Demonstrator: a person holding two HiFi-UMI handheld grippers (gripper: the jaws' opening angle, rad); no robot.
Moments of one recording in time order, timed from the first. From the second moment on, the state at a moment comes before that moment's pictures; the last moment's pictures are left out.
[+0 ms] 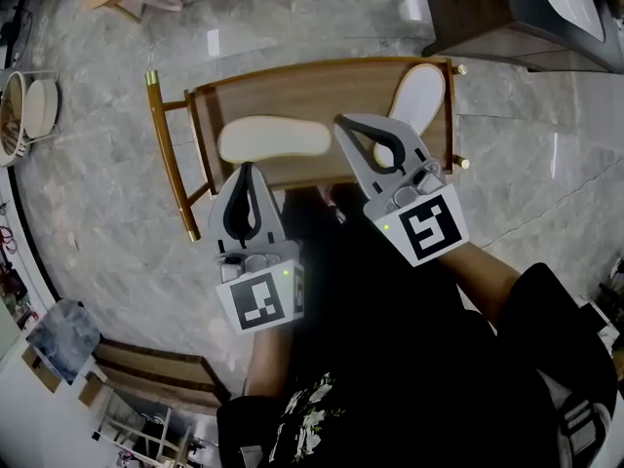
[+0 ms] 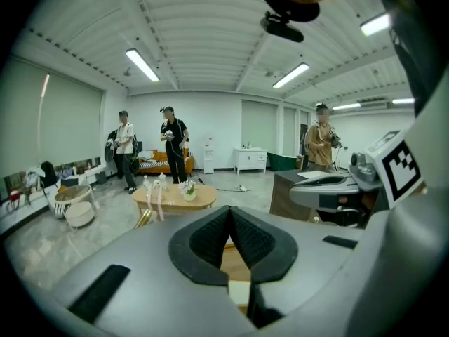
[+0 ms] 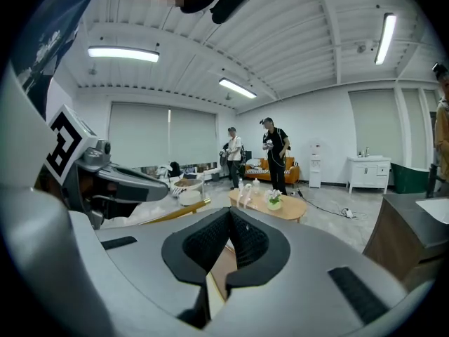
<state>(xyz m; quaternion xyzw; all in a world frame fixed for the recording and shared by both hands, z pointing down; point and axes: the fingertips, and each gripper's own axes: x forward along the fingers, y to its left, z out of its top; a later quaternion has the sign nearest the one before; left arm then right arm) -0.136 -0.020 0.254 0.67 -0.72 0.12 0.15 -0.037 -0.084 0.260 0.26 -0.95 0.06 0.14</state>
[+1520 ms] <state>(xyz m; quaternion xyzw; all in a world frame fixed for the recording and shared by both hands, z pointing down) -0.105 0.019 0.500 0.51 -0.63 -0.05 0.59 -0.036 -0.059 0.368 0.23 -0.94 0.15 0.21</state>
